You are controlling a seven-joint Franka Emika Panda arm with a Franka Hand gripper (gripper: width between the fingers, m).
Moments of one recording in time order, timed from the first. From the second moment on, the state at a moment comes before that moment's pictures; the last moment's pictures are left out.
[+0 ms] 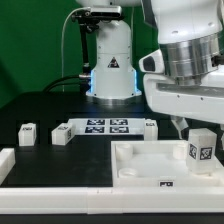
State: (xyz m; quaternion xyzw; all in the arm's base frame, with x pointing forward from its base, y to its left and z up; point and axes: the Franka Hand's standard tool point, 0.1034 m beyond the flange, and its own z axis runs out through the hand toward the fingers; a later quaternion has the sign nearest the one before) arm 0.600 0.122 0.074 -0.93 0.36 0.04 0.10
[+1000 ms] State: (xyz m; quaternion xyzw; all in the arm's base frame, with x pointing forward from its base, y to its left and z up) arm 0.607 0.124 0.076 -0.99 -0.10 -0.02 0.04
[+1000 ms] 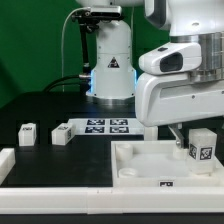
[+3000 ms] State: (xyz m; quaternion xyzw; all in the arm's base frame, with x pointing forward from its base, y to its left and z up) arm 0.608 0.128 0.072 -0.85 0.52 -0.01 0.09
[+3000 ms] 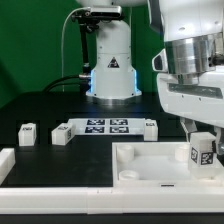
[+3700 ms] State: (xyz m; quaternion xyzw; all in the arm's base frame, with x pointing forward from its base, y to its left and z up) arm 0.617 0.129 0.073 -1.00 0.04 -0.05 0.05
